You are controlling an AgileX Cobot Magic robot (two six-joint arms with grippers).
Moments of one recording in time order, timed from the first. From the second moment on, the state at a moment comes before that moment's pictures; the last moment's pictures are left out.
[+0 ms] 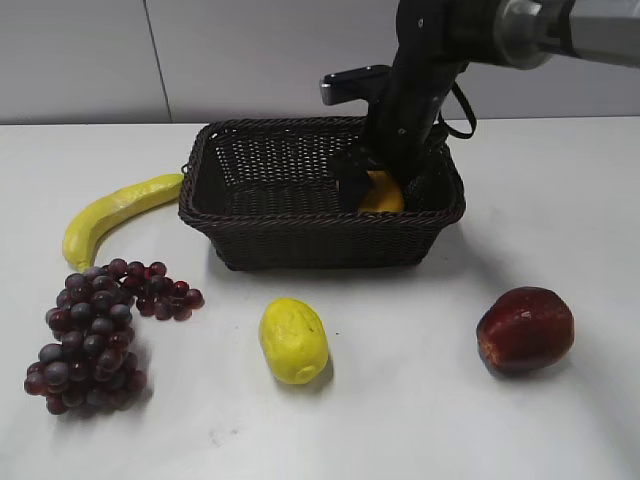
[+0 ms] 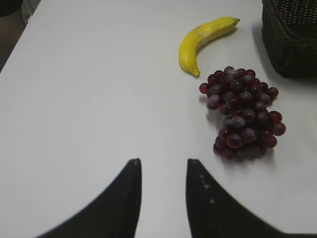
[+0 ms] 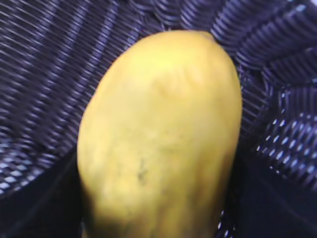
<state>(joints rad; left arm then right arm) -0.05 -0.01 -0.48 -0.01 1.08 0.08 0.44 2.32 -1.89 0.12 0.95 -0.17</state>
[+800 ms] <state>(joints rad) -0.05 -0.01 -0.48 -0.01 1.08 0.08 0.36 1.91 -1.96 -0.01 1.19 -0.12</state>
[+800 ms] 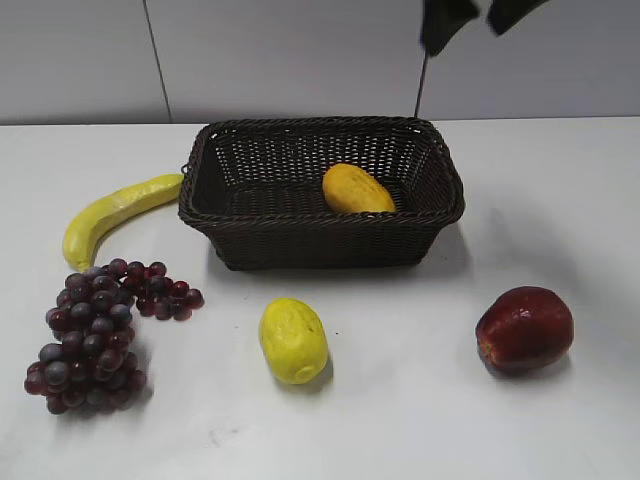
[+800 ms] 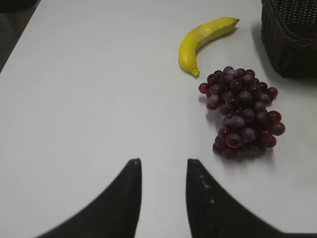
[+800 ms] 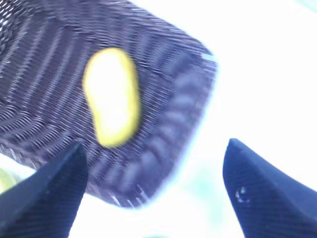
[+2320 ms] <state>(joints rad) -0.05 -0.01 -0.48 -0.01 1.08 0.08 0.30 0.18 -0.50 -0.05 1.05 -0.04</state>
